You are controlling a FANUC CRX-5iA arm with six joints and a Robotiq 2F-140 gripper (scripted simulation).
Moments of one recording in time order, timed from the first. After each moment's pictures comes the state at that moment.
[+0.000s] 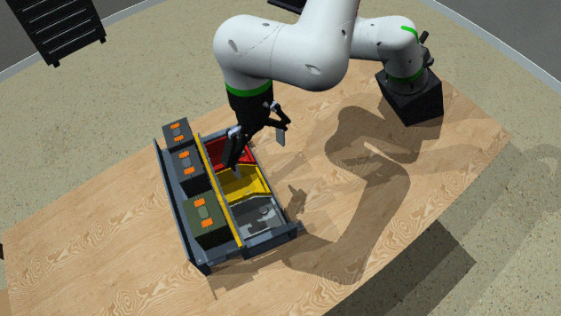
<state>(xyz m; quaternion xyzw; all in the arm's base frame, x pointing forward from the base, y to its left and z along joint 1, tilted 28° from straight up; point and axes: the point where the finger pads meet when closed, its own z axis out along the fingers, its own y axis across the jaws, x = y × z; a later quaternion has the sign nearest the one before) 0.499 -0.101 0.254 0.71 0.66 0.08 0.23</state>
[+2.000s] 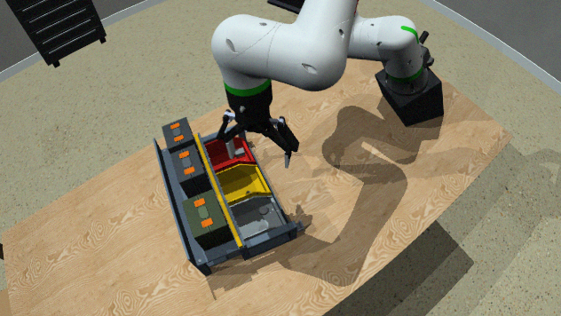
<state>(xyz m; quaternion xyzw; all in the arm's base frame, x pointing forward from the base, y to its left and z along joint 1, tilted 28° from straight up) 0.499 -0.101 0.254 0.93 0.26 0.18 0.16</state>
